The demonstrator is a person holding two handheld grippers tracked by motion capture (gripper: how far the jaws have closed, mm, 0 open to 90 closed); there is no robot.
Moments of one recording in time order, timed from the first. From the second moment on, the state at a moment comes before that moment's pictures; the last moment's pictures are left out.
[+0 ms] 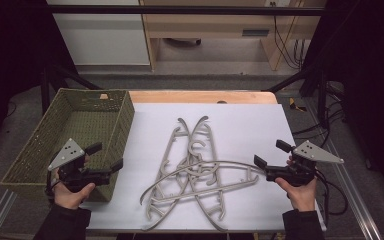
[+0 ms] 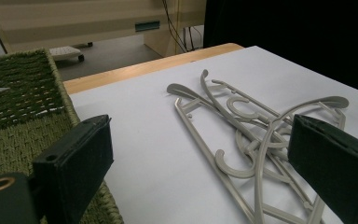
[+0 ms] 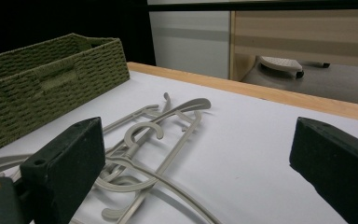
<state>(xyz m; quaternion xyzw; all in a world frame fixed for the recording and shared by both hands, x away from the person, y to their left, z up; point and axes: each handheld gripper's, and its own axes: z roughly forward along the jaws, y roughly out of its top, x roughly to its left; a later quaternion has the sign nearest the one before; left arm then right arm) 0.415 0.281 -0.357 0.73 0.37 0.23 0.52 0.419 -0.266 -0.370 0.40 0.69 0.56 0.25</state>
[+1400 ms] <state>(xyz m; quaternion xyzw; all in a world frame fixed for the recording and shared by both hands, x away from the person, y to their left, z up) 0.449 0.157 -0.377 0.87 0.29 0.14 0.38 0.420 -0.257 -0.371 0.39 0.71 0.54 0.24</state>
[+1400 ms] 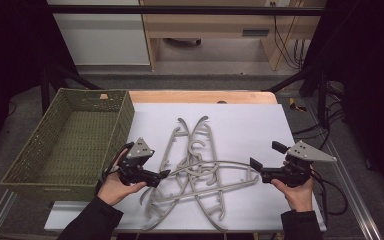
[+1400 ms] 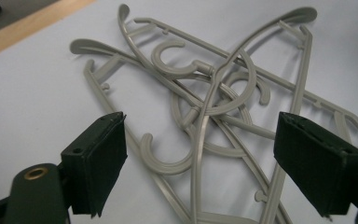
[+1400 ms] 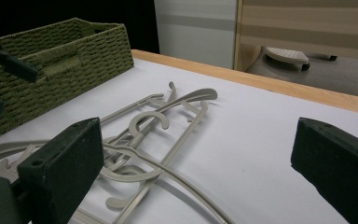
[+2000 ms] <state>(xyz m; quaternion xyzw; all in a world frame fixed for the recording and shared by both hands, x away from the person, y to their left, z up) 0.477 0.120 -0.422 0.92 0.26 0.11 0.26 0.421 -0.256 -0.371 0.39 0.71 0.54 0.23</state>
